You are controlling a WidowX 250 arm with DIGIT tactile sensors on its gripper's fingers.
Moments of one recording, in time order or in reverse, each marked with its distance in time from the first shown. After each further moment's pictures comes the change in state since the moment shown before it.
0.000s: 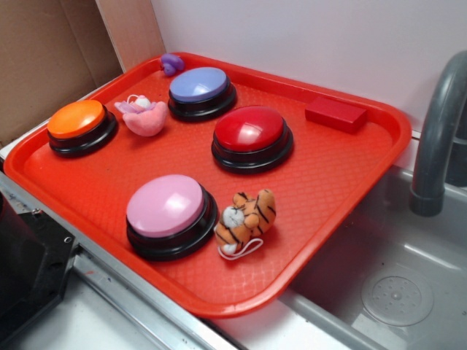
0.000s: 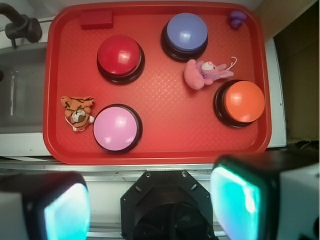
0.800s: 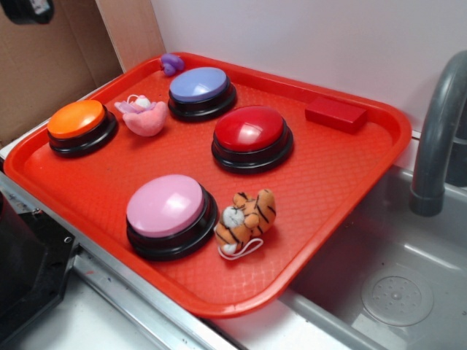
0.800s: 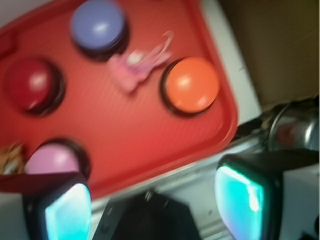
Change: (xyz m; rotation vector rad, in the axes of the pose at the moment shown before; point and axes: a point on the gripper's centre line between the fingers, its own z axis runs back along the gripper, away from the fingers) arm 0.031 0.088 -0.055 0.073 0.031 0.345
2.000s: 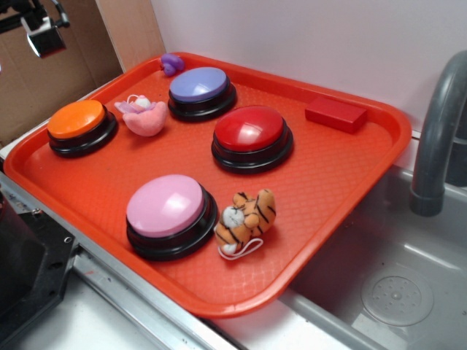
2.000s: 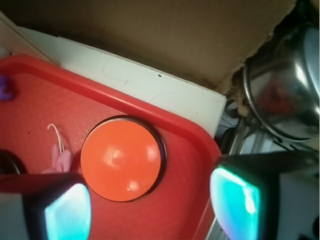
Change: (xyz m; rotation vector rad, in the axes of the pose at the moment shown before) arm 0.032 0.078 -0.071 0.031 -0.095 0.772
